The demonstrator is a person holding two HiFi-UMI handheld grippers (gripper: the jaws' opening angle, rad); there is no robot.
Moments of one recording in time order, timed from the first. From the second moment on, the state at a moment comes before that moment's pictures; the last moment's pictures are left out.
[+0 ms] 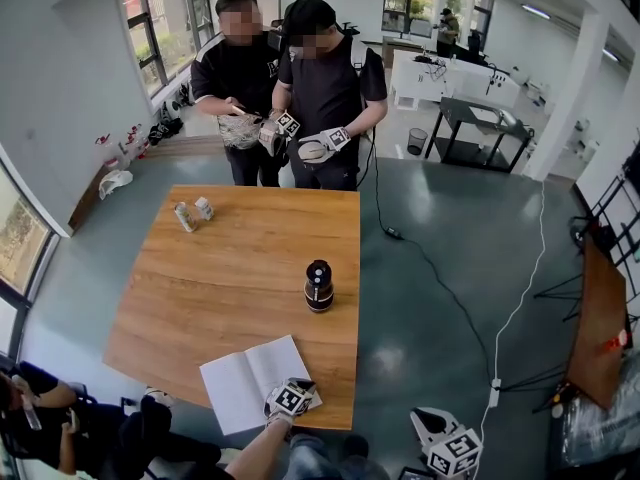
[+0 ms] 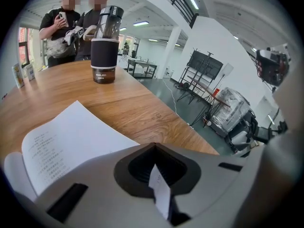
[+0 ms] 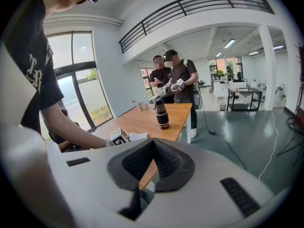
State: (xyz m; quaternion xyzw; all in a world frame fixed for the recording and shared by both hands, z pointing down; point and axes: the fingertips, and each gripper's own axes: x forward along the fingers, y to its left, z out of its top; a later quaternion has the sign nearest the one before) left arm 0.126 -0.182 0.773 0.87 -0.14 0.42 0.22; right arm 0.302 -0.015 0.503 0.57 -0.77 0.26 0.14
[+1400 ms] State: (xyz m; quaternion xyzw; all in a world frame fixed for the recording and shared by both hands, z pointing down) left arm -0.042 -0.207 0.774 0.79 -0.26 0.54 0.13; right arm 0.239 -0.034 0.533 0.50 -0.82 0.24 0.15
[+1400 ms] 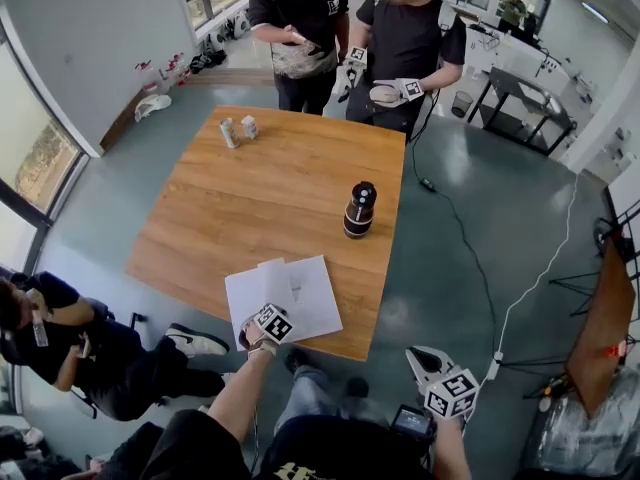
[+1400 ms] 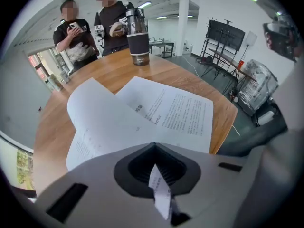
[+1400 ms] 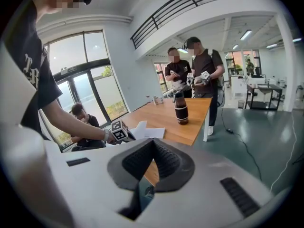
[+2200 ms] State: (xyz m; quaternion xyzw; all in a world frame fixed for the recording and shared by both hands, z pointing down) left arm -0.117 -0.185 0.759 0.79 -0.35 0.41 0.29; right arm 0.017 -0.187 0.739 0.28 -0.80 0.44 0.27
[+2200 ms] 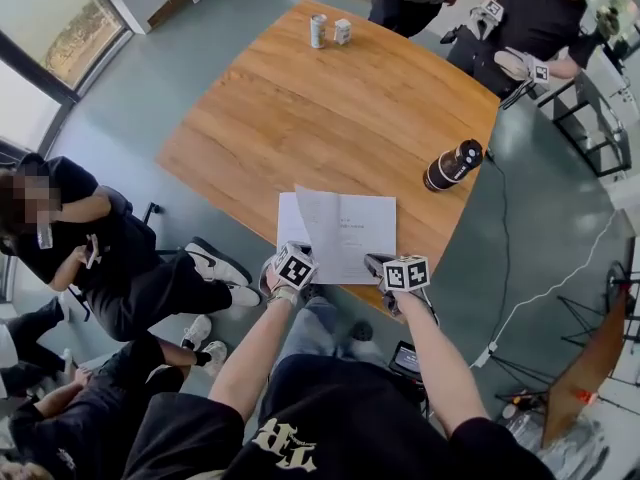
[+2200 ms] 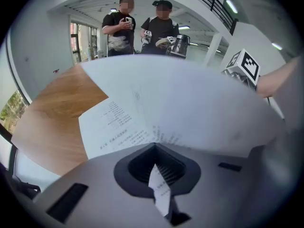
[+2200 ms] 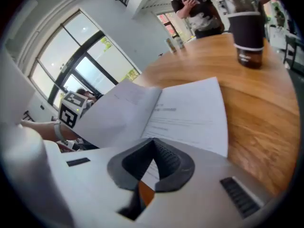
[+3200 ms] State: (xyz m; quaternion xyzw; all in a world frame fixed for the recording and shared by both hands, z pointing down) left arm -0.244 -0.139 0.705 0.74 -0.48 0.33 0.33; right arm -0.119 -0.172 0.742 0.13 -0.85 0.39 0.34
